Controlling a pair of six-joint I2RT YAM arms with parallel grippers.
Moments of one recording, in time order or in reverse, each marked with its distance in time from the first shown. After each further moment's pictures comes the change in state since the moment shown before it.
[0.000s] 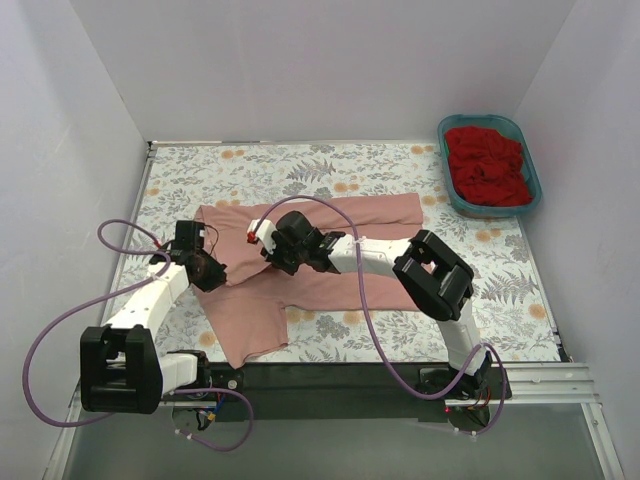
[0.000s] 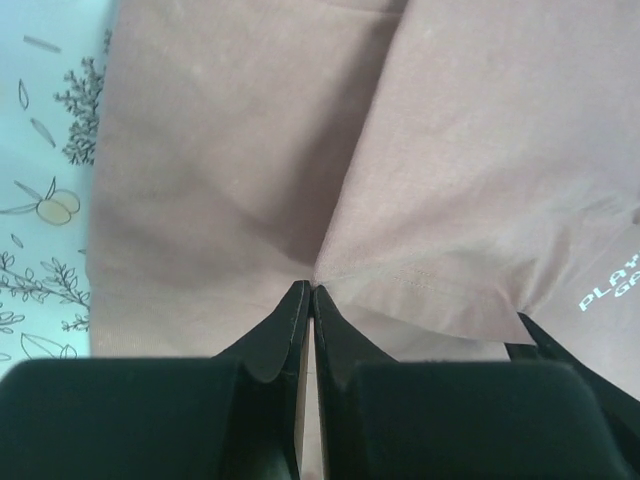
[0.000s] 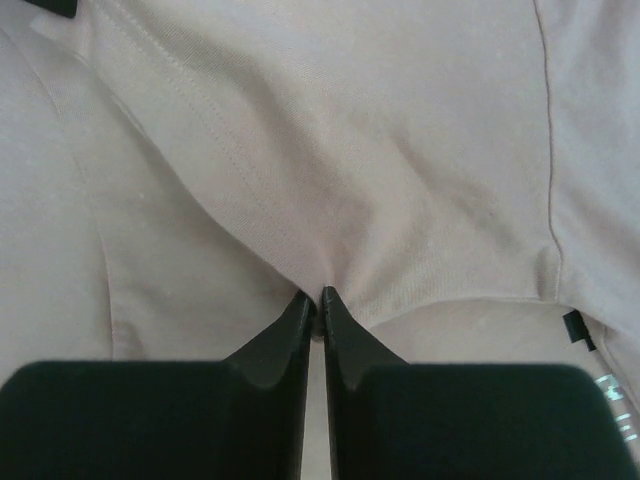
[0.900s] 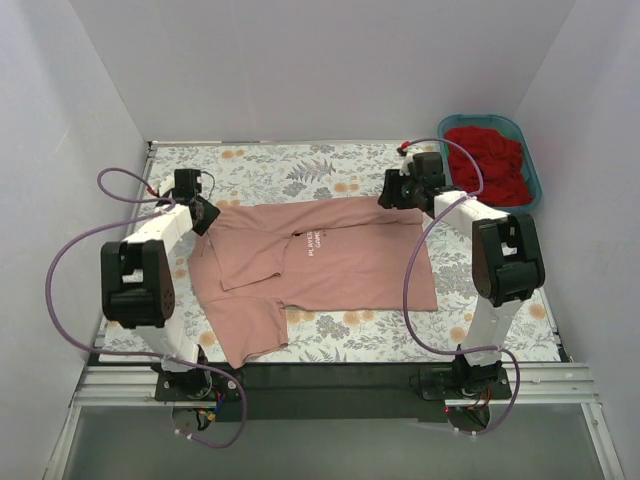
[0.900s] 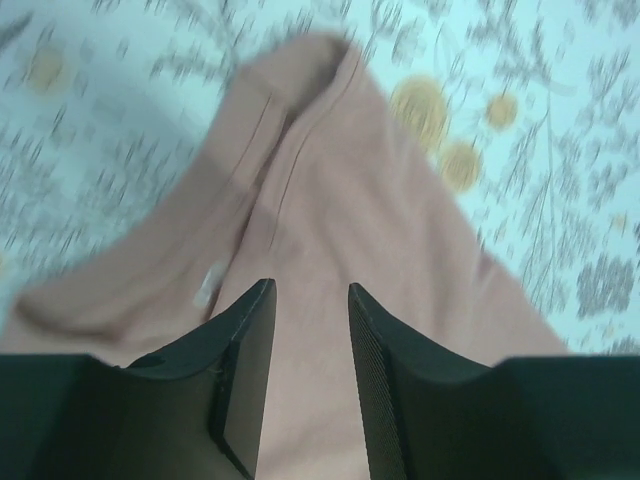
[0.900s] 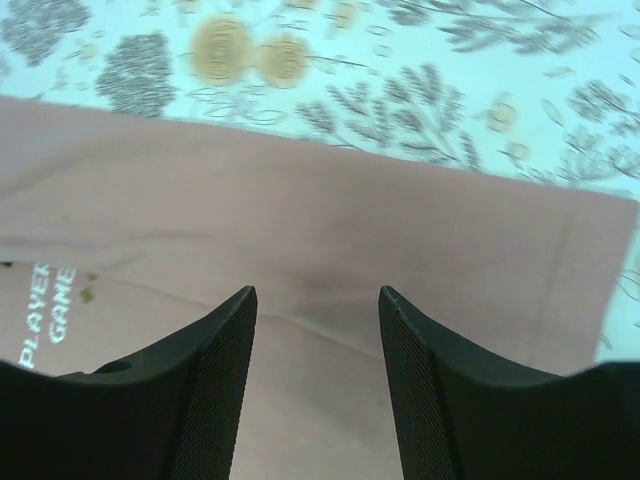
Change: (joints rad) left arm 0.055 0.420 0.371 0.224 -0.154 0.025; right arm -0.699 -0.202 -0.145 -0.032 -0.033 0.384
